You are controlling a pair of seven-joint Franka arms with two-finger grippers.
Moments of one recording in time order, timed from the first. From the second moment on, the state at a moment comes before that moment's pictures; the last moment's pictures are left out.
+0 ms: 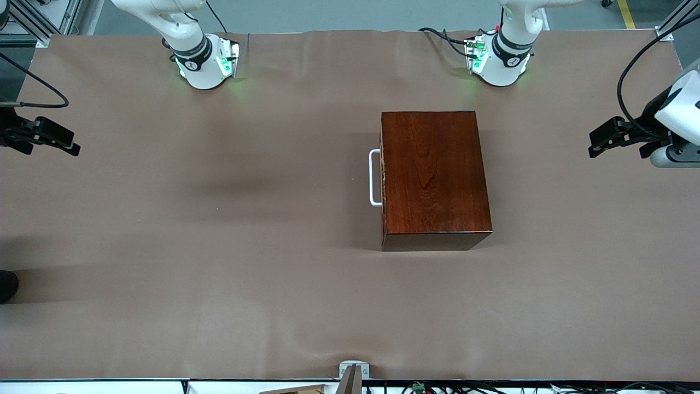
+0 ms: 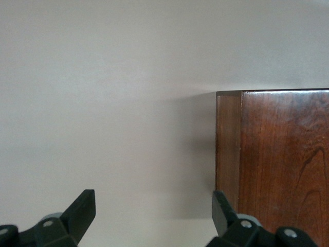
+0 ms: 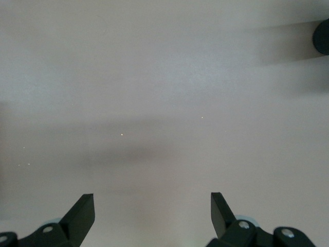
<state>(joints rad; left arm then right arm) 0.04 0.04 -0.12 -1.52 0.01 1.57 -0.05 0.00 0.00 -0.07 -1.56 0.02 1.55 -0.01</state>
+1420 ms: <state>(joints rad) -0.36 0.27 -0.33 -1.37 -0.02 1.62 -0.82 0.00 0.01 -0.07 -1.57 0.02 1.55 -0.01</state>
